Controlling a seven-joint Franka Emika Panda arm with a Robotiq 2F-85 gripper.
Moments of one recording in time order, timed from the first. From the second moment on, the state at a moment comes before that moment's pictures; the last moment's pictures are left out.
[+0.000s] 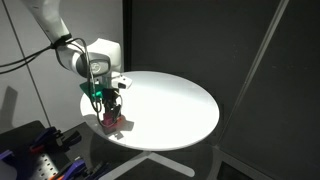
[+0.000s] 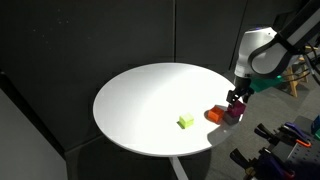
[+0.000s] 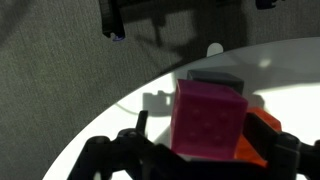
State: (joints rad) arm -0.06 0.09 -0.03 -2.68 -0.09 2.67 0.21
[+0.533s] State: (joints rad) arm -0.06 0.11 -0.04 -2.68 -0.09 2.67 0.21
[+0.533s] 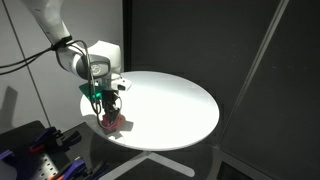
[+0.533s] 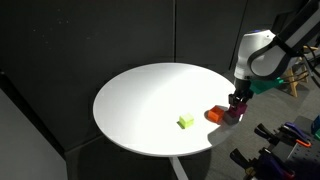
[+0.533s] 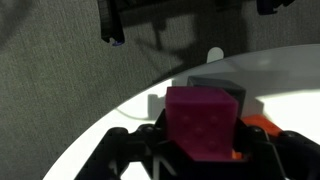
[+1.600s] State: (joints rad) arm -0.03 -0.07 -0.03 -2.66 -0.09 2.42 0.17
